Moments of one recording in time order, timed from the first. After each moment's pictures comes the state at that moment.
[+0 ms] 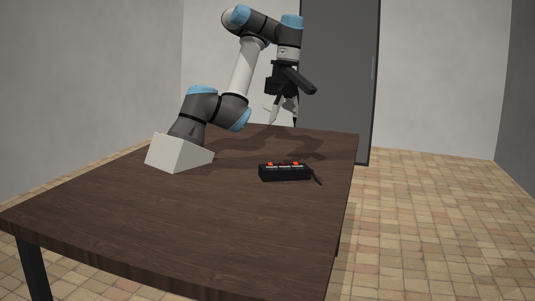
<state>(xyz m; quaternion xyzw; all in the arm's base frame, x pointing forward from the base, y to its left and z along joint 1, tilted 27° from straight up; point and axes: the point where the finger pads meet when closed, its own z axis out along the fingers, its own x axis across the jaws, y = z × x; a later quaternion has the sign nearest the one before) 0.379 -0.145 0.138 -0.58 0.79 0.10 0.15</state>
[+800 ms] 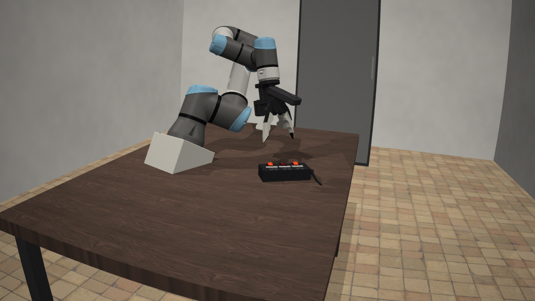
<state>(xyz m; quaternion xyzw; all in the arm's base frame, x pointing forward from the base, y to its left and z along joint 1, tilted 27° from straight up) 0.372 -0.084 0.094 -0.50 0.83 0.00 0.23</state>
